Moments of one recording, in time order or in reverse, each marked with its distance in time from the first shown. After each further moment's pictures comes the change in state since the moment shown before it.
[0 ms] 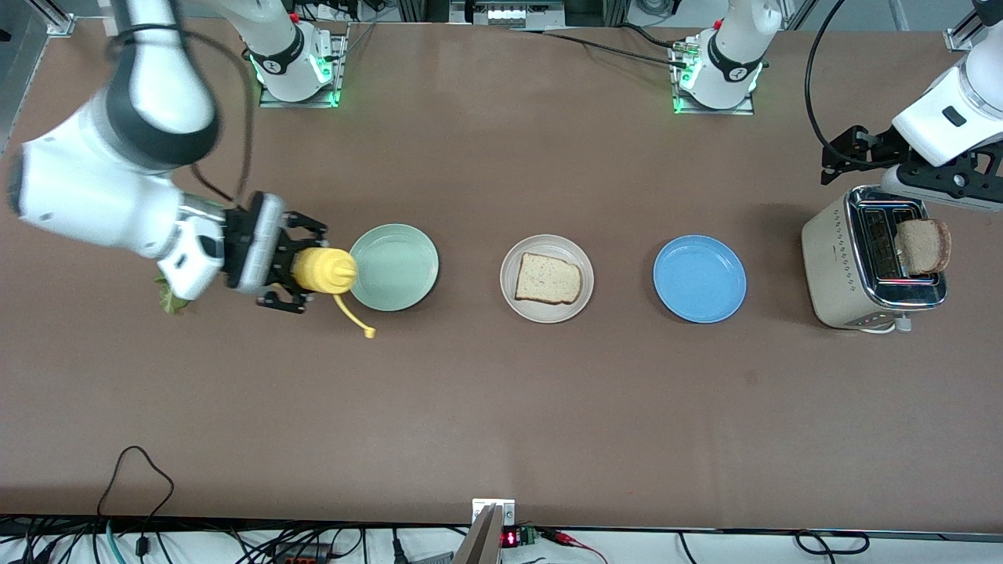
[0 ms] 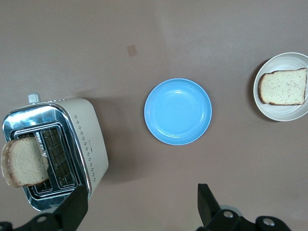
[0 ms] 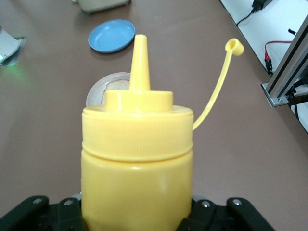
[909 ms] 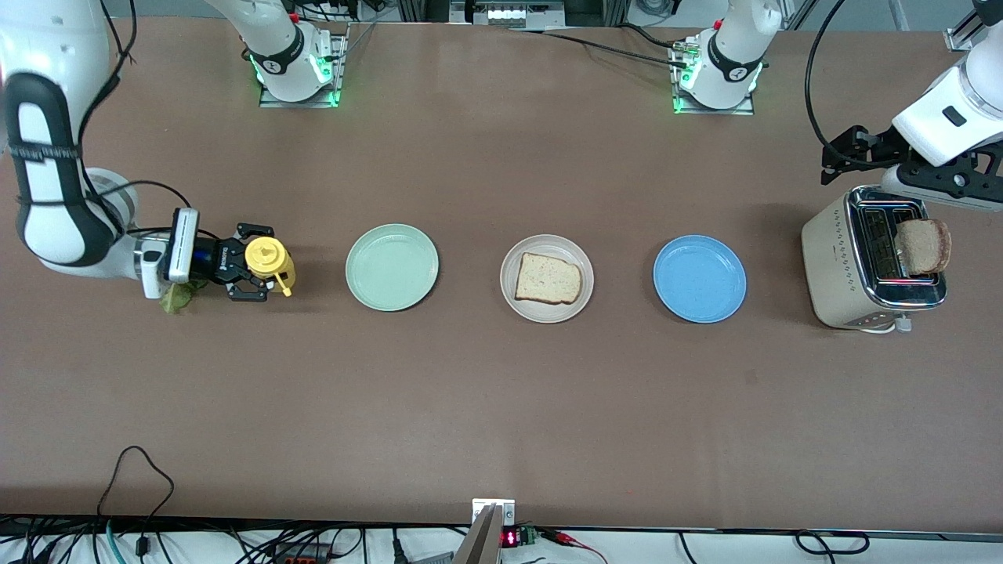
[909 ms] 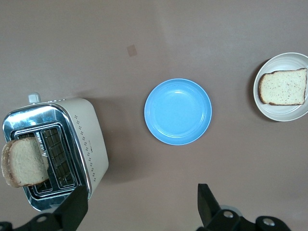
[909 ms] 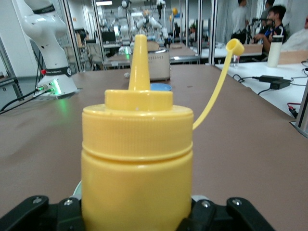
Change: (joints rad) left arm 0.000 0.000 0.000 0.000 0.000 0.000 0.000; right arm -0.369 0.297 0.003 -0.256 0.461 -0.398 -0.948
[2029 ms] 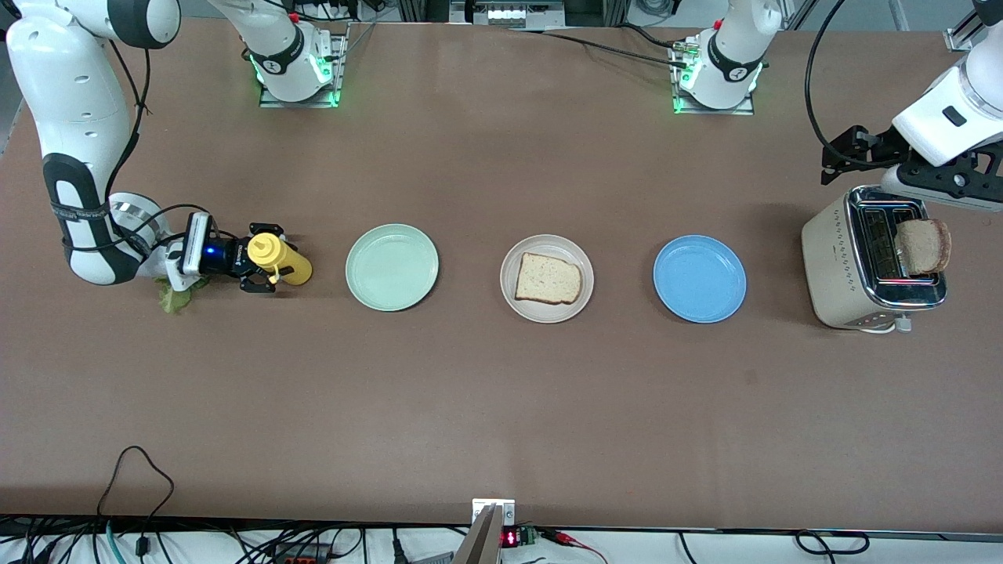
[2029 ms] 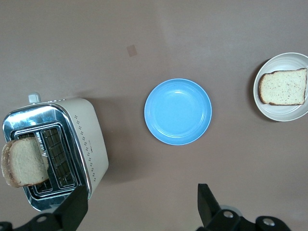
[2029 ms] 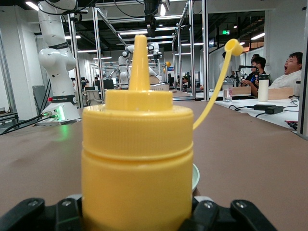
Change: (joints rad) left arm 0.000 0.000 0.000 0.000 0.000 0.000 0.000; right arm -0.096 0.213 0.004 0.009 0.084 -0.193 -0.202
